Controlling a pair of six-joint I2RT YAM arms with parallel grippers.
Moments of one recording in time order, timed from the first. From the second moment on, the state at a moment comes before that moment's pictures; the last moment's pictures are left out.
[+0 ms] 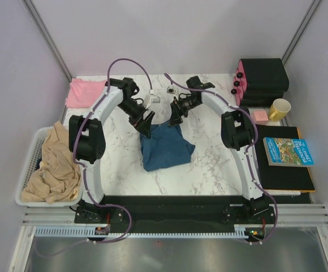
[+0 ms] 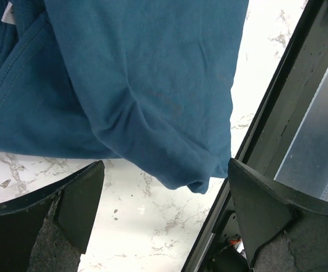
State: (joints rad) left arm -0.27 2.06 1.82 -1.34 0.72 0.69; right arm 0.37 2.51 2.19 -0.89 -1.02 -0.51
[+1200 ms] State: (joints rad) left arm -0.30 2.06 1.74 -1.34 0.60 0.67; right arm 0.39 2.51 2.17 -0.89 -0.99 -0.53
